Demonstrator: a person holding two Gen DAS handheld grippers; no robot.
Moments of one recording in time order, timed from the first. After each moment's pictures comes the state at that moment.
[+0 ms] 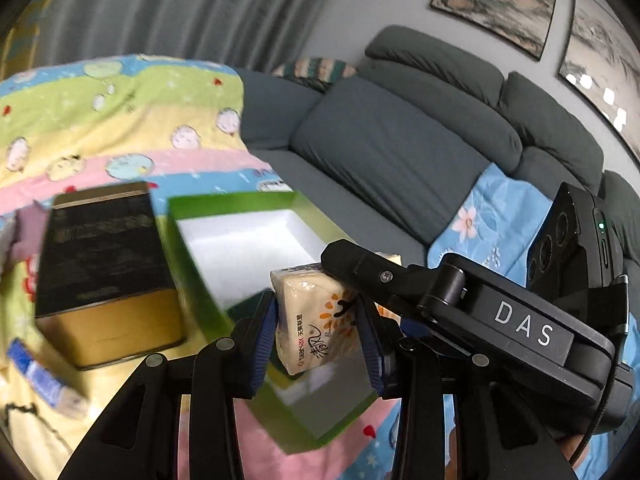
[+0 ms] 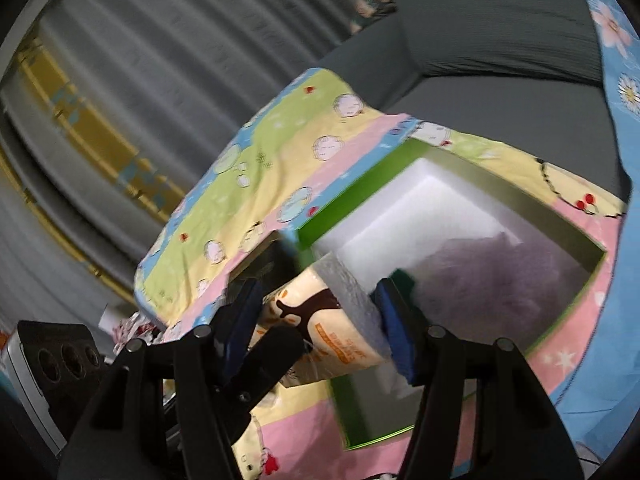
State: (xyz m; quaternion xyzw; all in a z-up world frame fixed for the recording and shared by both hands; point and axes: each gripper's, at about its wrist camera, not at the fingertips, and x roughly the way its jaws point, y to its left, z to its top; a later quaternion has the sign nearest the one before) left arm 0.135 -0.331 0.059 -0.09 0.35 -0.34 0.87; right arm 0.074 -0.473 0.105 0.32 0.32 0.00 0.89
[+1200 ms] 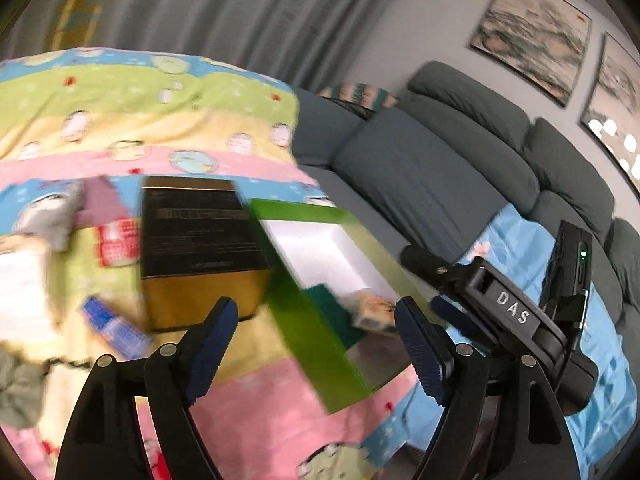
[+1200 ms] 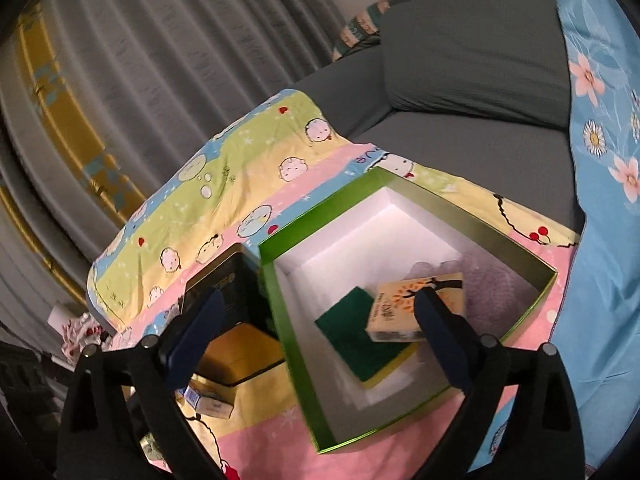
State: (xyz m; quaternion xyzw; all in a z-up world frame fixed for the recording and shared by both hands) left arm 0.100 -0.231 0.076 -0.15 0.34 -0.27 0.89; right arm 0.062 -0.446 0.130 0.23 0.30 -0.07 0.92
